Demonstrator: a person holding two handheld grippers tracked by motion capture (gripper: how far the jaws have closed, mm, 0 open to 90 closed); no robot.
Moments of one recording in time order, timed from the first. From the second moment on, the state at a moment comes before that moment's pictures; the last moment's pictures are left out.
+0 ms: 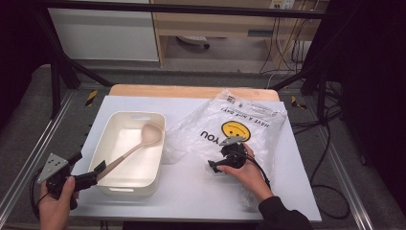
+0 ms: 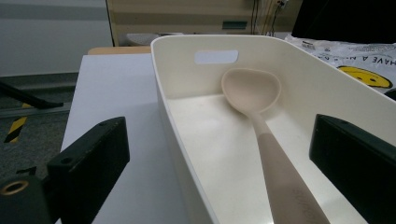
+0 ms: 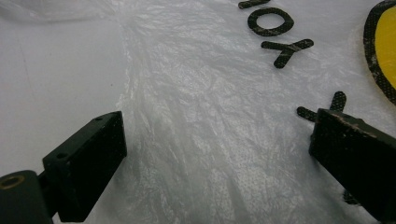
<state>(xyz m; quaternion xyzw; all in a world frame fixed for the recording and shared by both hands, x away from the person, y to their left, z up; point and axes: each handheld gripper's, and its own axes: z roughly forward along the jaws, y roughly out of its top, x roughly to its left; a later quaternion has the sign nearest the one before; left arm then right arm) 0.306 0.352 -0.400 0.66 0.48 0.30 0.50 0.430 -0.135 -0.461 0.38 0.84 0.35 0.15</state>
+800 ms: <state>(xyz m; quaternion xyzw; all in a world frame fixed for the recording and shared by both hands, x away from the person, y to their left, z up) 0.311 0.335 -0.374 0.67 0.47 0.29 0.50 0.442 -0.150 -0.453 0.43 0.81 0.36 0.16</state>
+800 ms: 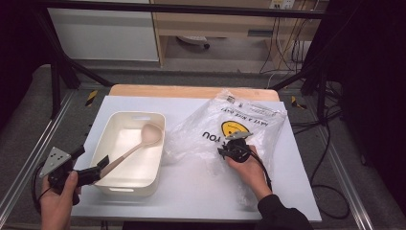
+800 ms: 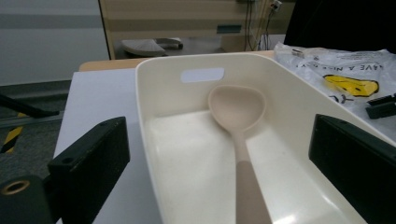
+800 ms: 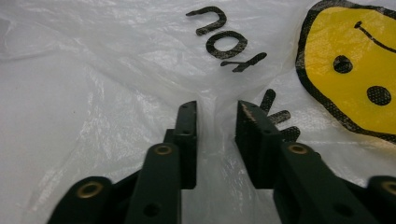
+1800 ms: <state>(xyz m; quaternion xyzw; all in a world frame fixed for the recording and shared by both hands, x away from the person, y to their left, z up) 0.340 0.193 -0.353 0.75 0.38 0.22 0.51 0.433 -0.148 -0.434 0.43 0.80 0.39 0.13</state>
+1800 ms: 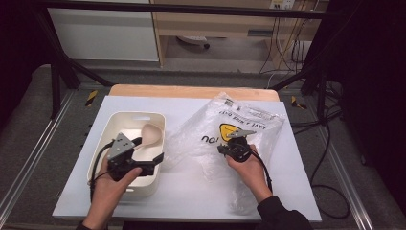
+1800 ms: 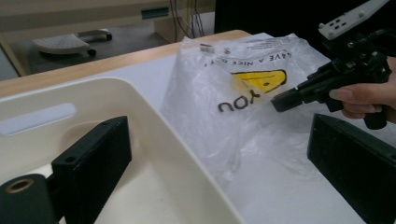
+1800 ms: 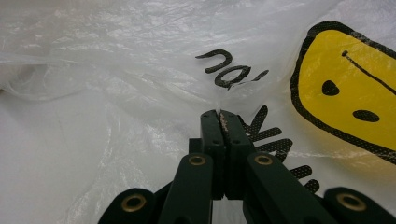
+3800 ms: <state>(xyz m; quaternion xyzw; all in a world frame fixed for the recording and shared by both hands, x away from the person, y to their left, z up) 0.384 0.025 -0.460 0.85 0.33 0.11 0.40 0.429 -0.161 -0.385 0.42 0.78 0.42 0.17</state>
